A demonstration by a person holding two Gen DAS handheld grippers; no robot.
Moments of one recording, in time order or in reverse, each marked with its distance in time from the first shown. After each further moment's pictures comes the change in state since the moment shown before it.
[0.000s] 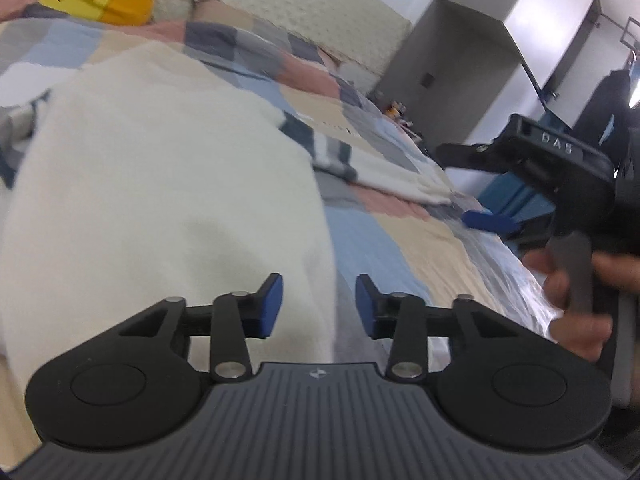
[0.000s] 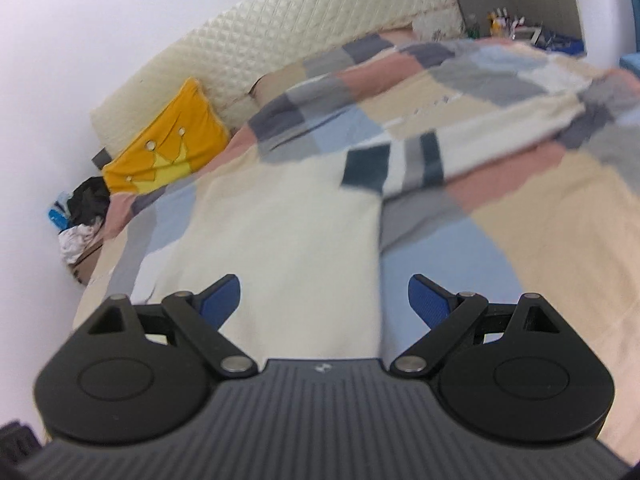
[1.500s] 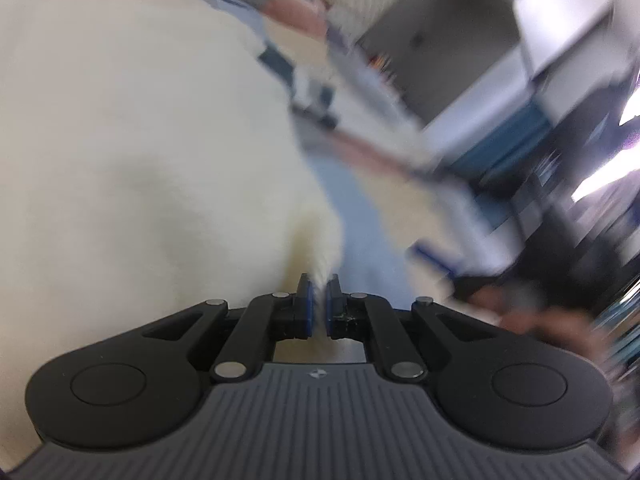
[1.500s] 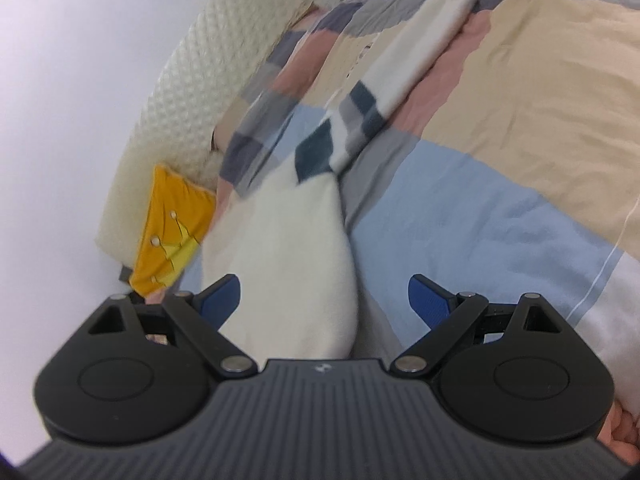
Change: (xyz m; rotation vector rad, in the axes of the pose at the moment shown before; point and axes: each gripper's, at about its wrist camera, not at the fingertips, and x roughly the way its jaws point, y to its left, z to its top) left arm 0.081 0.037 0.014 -0.172 0.151 -0.175; right arm 0.038 -0.104 -0.044 0.510 -0.057 0.125
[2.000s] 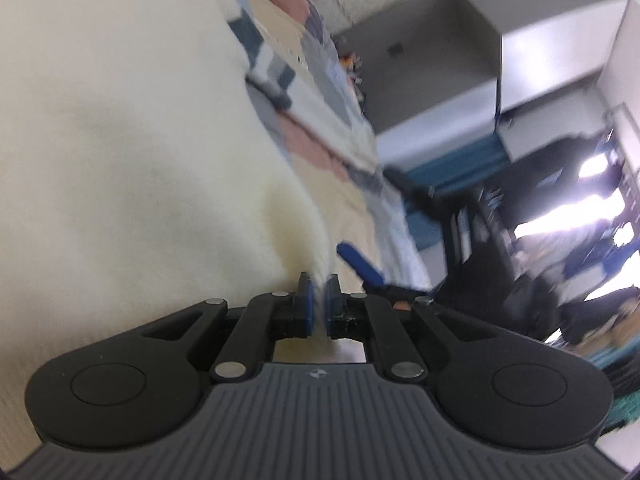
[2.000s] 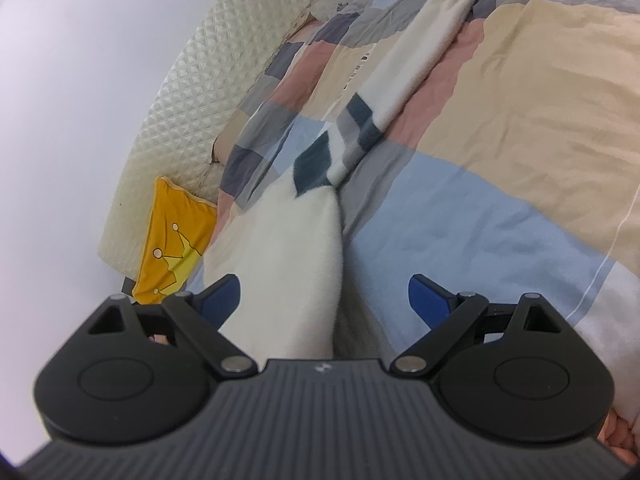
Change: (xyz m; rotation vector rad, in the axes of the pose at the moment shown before) left arm 0.033 -0.024 -0.008 -0.151 0.061 -0.155; right arm -0.005 -0.004 0.004 0.014 -0.024 0.005
